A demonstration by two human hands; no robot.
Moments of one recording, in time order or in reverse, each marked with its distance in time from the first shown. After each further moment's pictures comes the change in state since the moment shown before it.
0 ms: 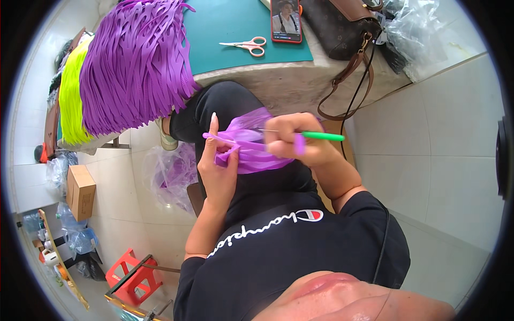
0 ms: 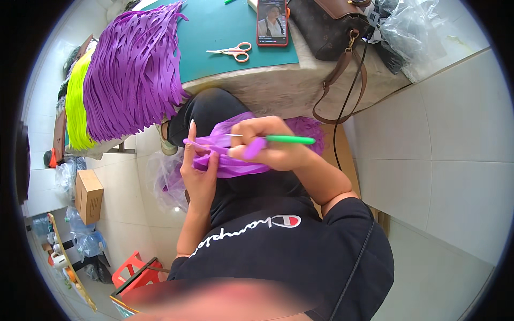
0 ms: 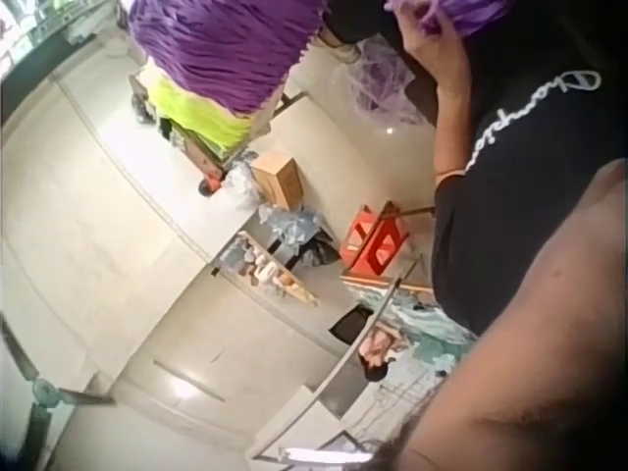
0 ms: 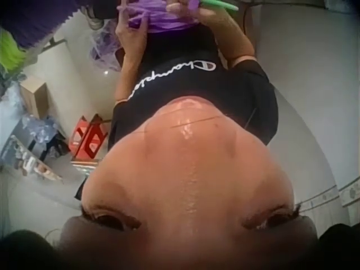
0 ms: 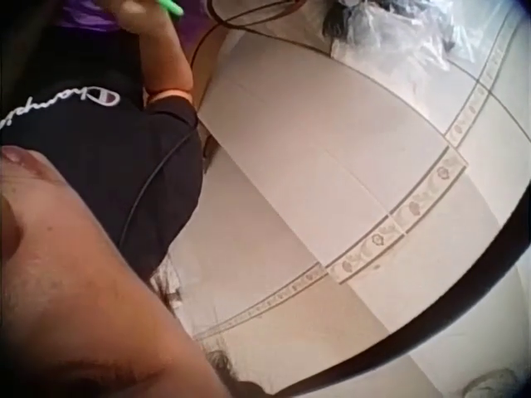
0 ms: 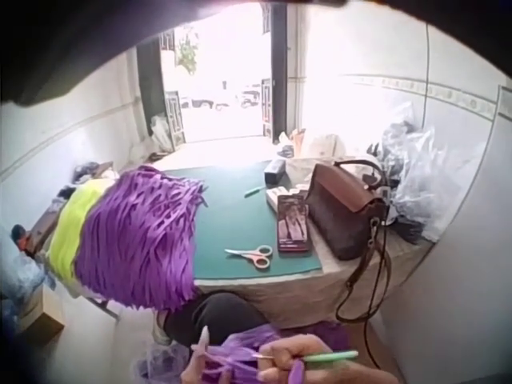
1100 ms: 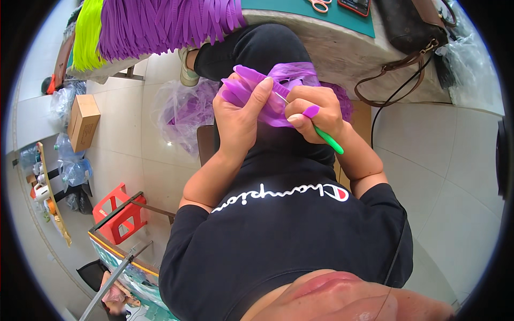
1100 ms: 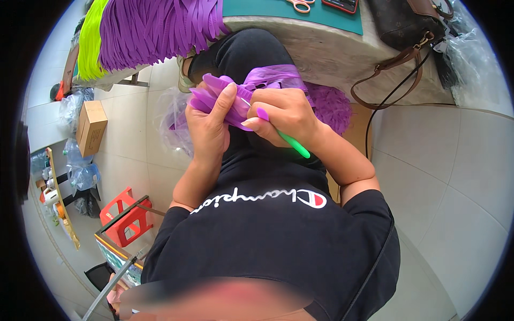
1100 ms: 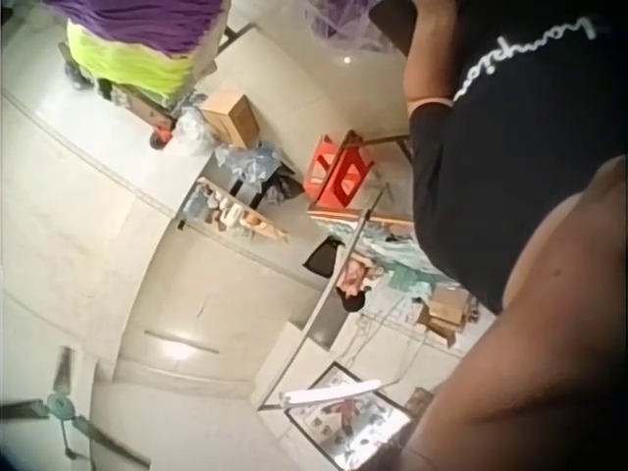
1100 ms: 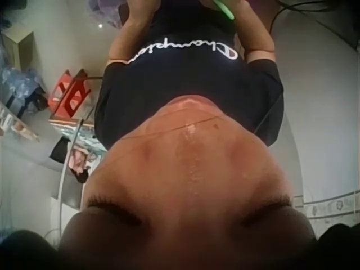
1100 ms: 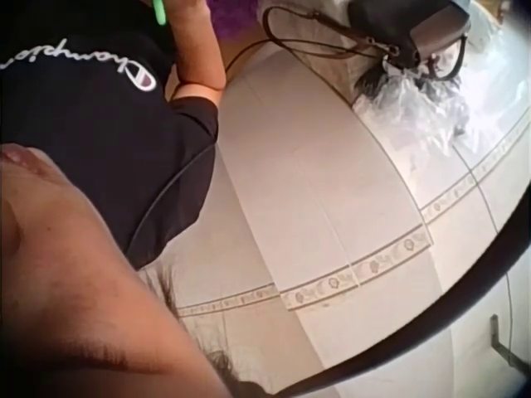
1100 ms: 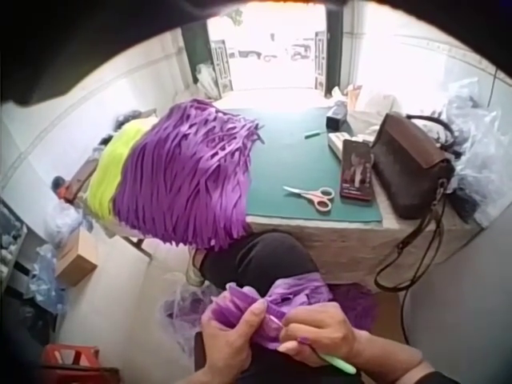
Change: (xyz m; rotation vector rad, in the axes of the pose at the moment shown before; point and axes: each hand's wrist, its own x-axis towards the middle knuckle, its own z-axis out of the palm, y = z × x) left_hand 0.004 0.012 -0.008 -0.777 0.196 -0.256; right_hand 0.010 0.046 0.021 -0.864 -0.170 -0.459
